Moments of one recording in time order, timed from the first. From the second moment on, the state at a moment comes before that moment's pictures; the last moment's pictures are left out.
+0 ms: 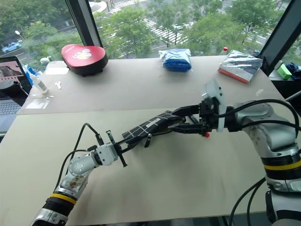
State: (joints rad) left arm -0.20 0.41 -0.21 0.17 -0.07 -0.66 -0.73; right arm -0.58 -0.89 0.00 -0.18 0.80 0.69 1.17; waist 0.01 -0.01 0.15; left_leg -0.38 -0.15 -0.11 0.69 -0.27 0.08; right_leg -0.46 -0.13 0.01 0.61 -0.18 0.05
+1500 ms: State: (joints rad) left arm -0.20 0.41 -0.20 0.17 -0.06 -0.65 -0.72; right arm -0.63 -0.68 0.06 0.41 0.20 0.58 0.76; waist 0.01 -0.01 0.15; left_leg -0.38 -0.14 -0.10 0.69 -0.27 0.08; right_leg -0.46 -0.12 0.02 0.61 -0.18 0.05
